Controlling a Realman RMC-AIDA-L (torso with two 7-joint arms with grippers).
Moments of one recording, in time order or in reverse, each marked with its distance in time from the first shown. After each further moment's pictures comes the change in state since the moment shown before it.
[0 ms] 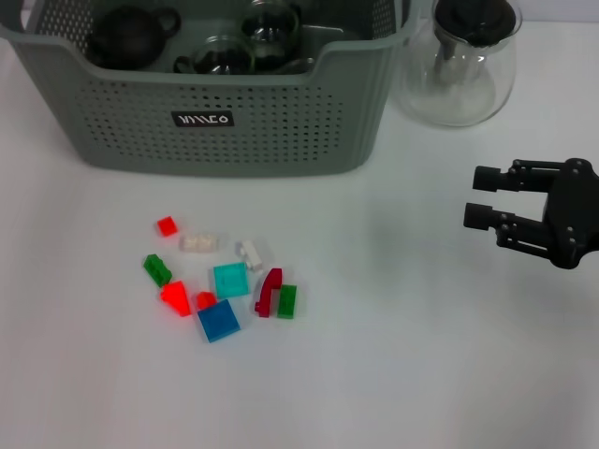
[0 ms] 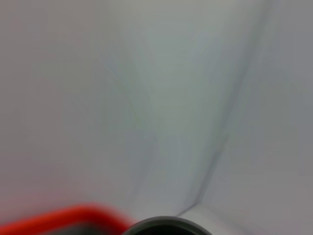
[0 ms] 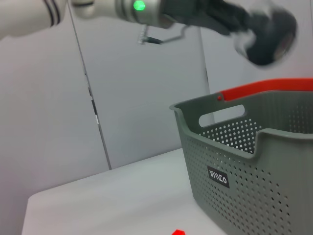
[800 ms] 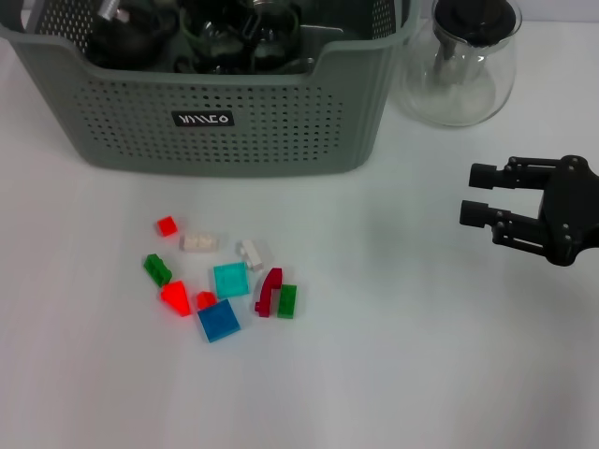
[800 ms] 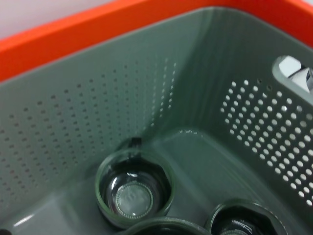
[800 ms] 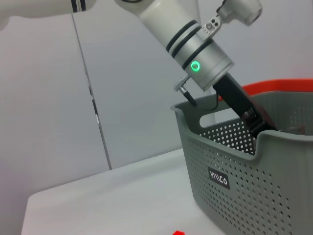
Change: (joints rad) left arm -0.254 -0.084 0.258 -0.344 0.655 -0.353 -0.262; right arm 0.008 0.003 -0.004 0.000 0.000 0.006 0.000
